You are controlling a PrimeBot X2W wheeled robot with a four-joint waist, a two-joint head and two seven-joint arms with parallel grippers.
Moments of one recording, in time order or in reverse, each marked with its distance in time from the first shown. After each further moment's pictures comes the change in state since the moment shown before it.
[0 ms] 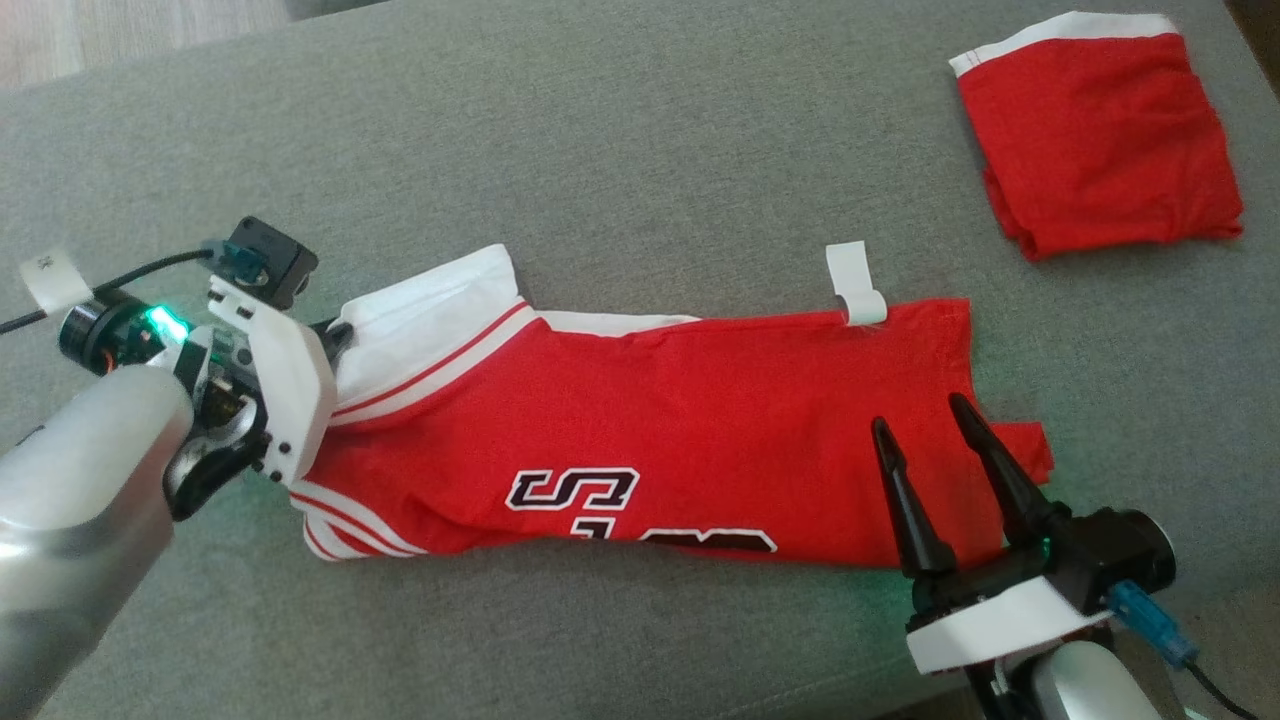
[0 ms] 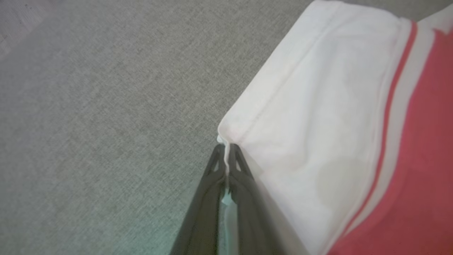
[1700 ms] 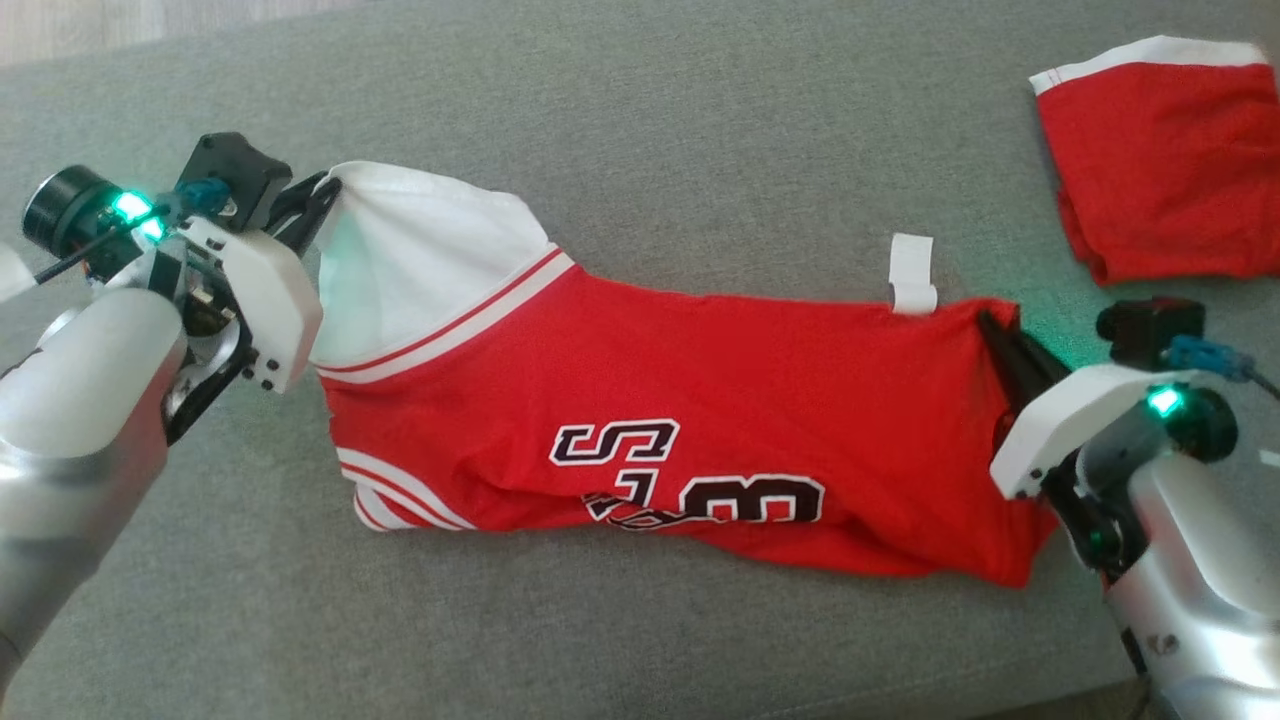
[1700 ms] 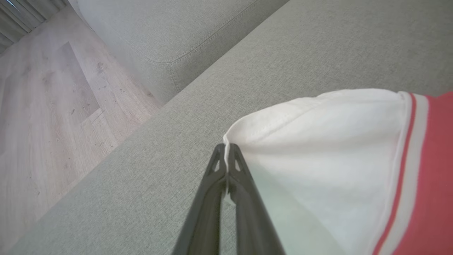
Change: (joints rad) left arm -0.141 -0.052 -0.043 0.138 0.118 0.012 -0.352; right arm -0.399 -0.187 0.067 0.399 0.377 0.000 0.365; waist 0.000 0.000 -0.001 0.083
